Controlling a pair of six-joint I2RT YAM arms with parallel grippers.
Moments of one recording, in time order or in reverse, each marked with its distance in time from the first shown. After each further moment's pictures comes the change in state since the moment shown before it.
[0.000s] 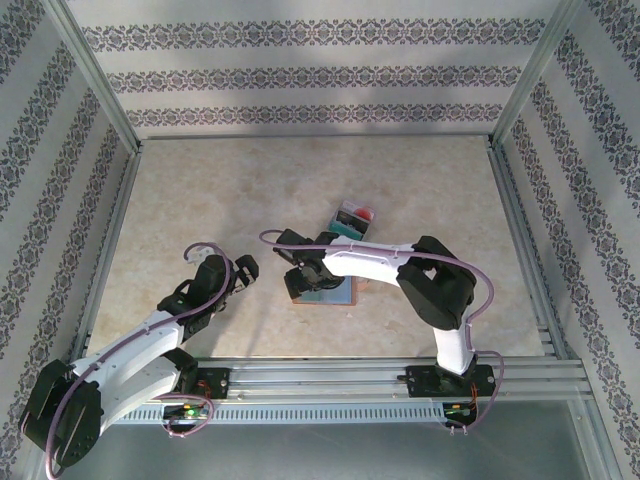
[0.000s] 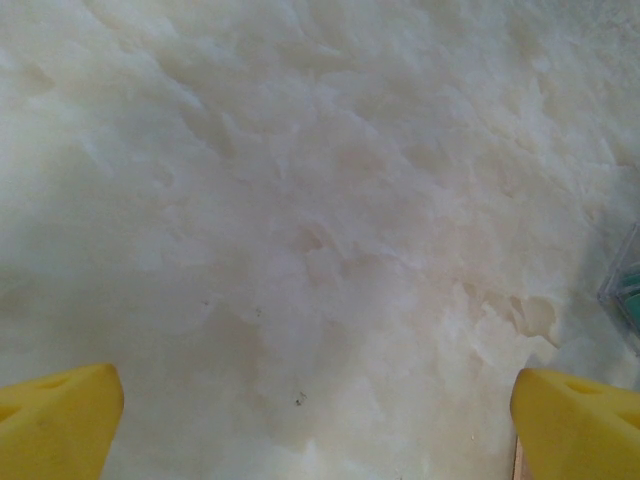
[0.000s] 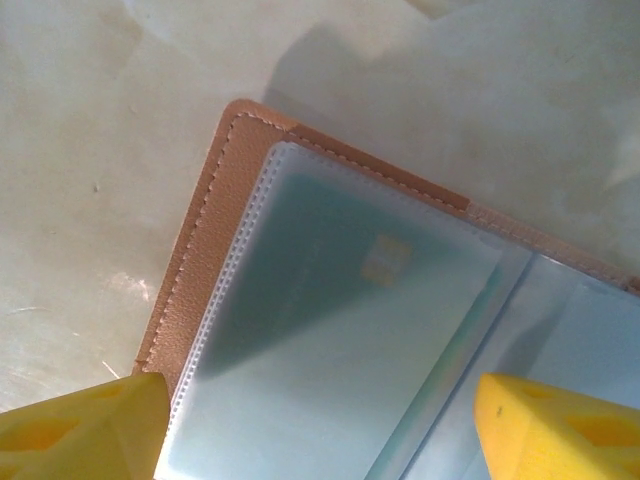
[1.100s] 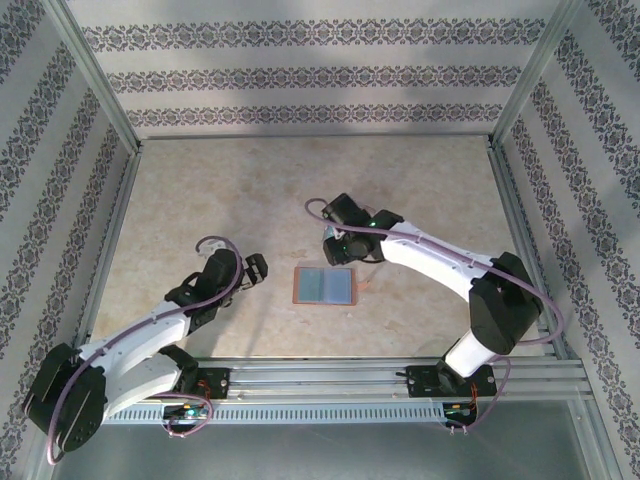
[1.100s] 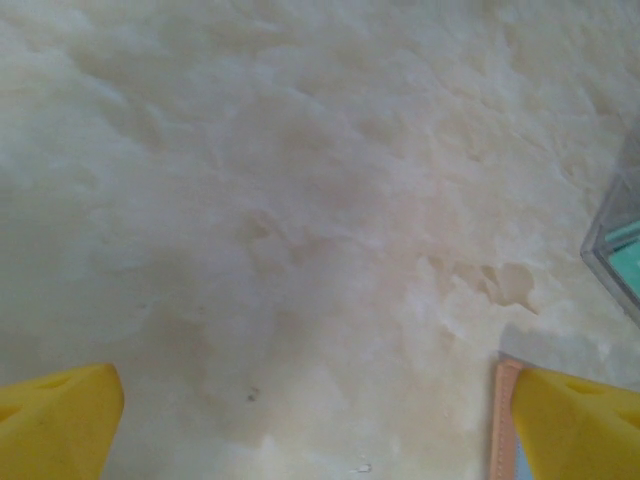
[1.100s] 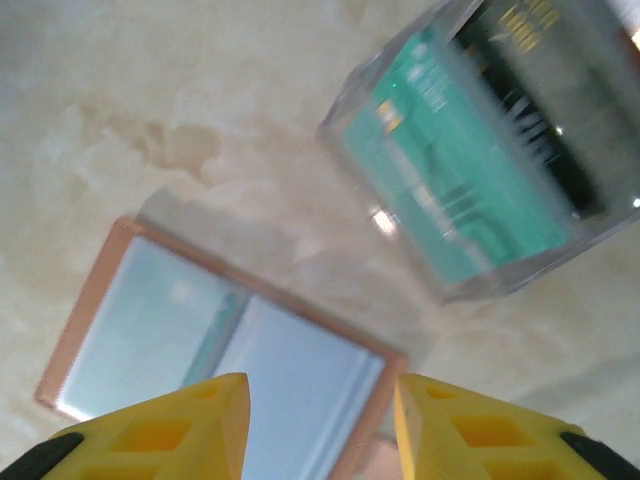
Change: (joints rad) left arm -0.035 0.076 0.059 -0.002 0.018 0.055; right arm -0.196 -0.343 -0.138 0.026 0.006 -0.241
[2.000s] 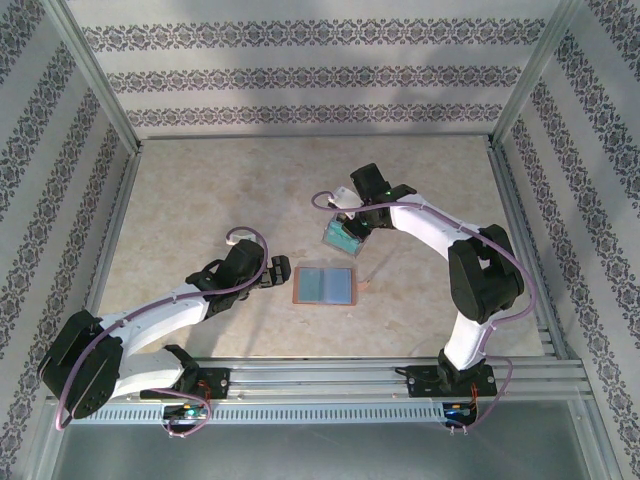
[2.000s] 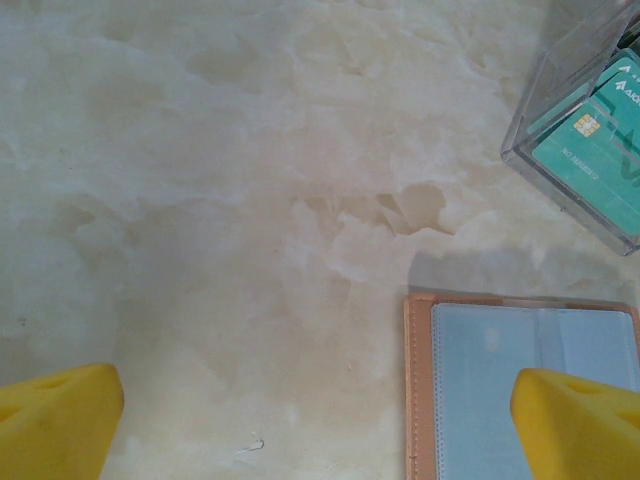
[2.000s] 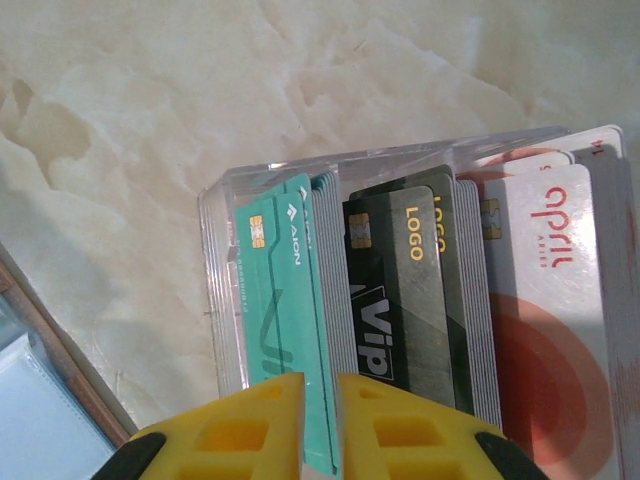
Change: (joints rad) left arm -0.108 0.206 0.155 -0.006 0.087 0.117; right arm -0.298 0.185 0.106 0.116 -0.223 -0.785
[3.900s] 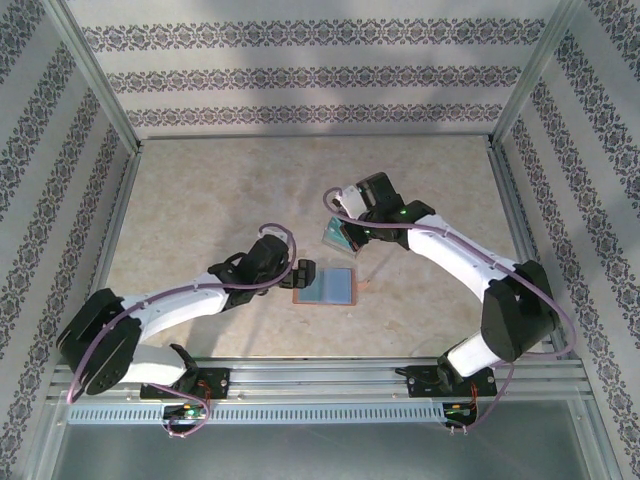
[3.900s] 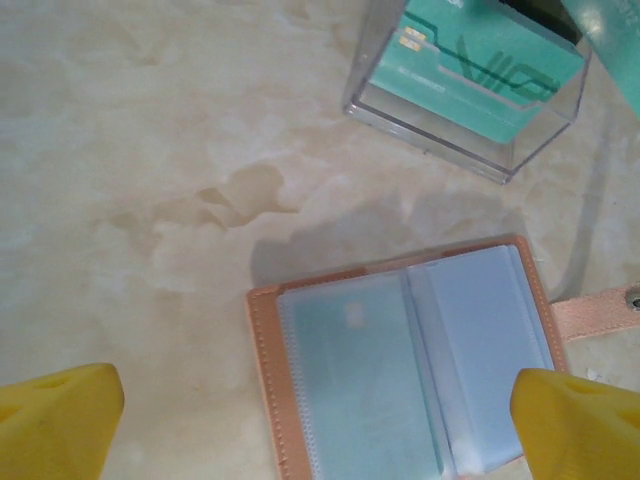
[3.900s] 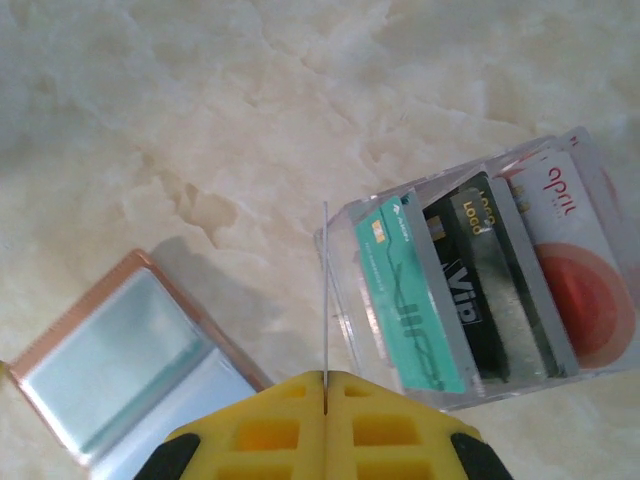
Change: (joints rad) left arm -0.112 0.134 0.123 0.033 0.054 0.128; right arm 0.072 -0.261 -0.149 0.060 -0.033 0.280
